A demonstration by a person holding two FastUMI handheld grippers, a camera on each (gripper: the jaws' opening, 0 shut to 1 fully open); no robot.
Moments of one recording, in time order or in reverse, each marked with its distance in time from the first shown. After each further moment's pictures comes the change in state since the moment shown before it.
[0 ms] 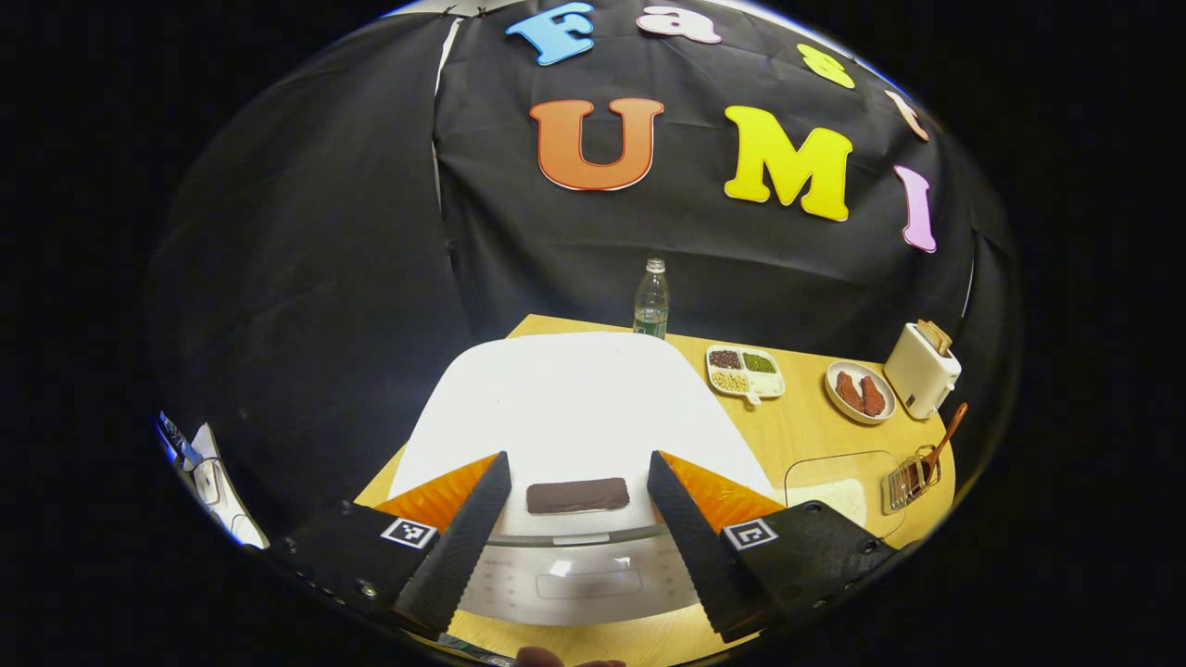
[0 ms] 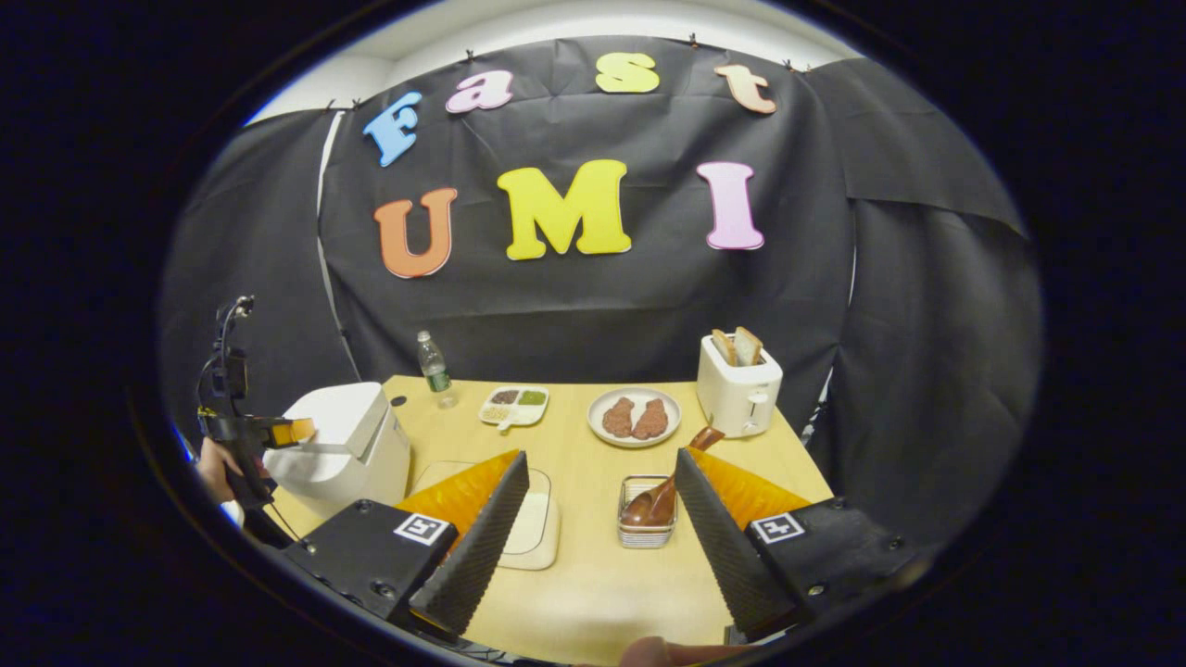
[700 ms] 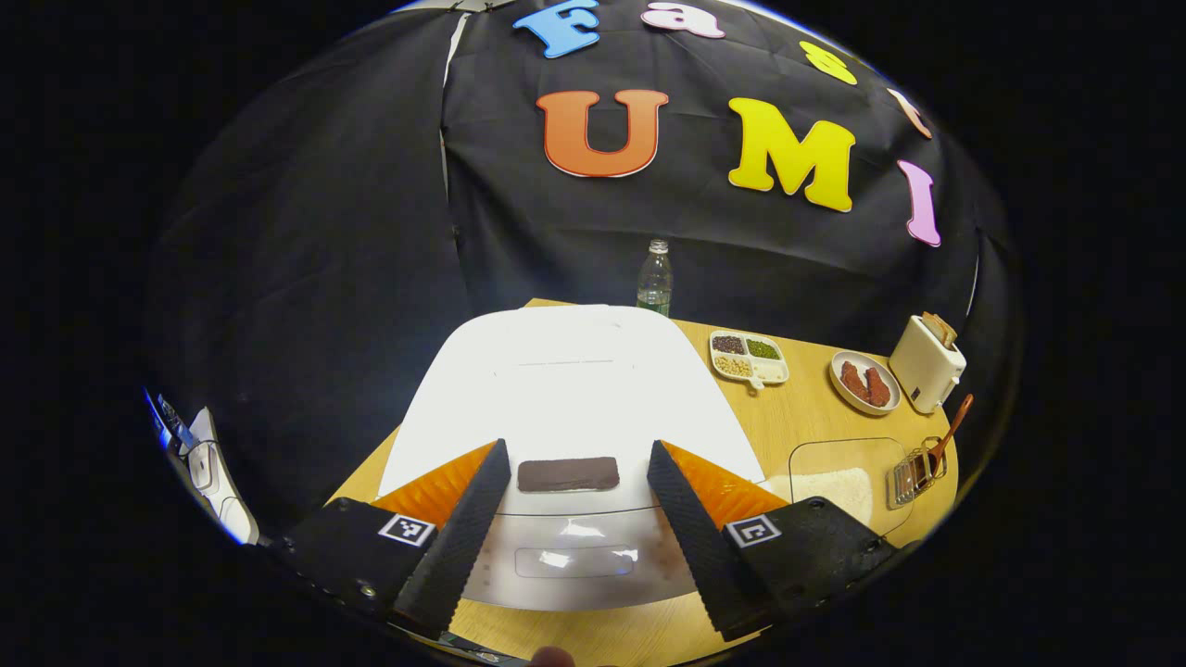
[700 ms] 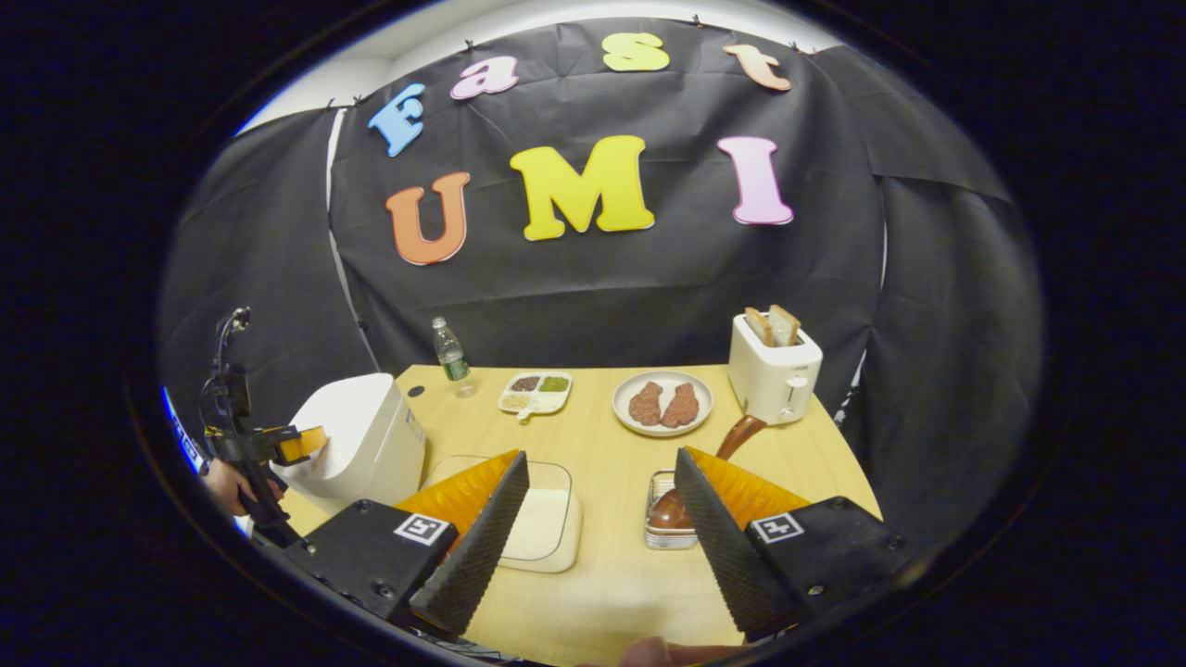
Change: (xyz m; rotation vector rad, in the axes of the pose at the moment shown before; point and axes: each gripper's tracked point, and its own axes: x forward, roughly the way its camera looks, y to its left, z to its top) left arm 0.002 -0.003 -0.025 -0.037 0.013 0.027; right arm 0.044 0.020 -0.019 0.011 0.053 0.104
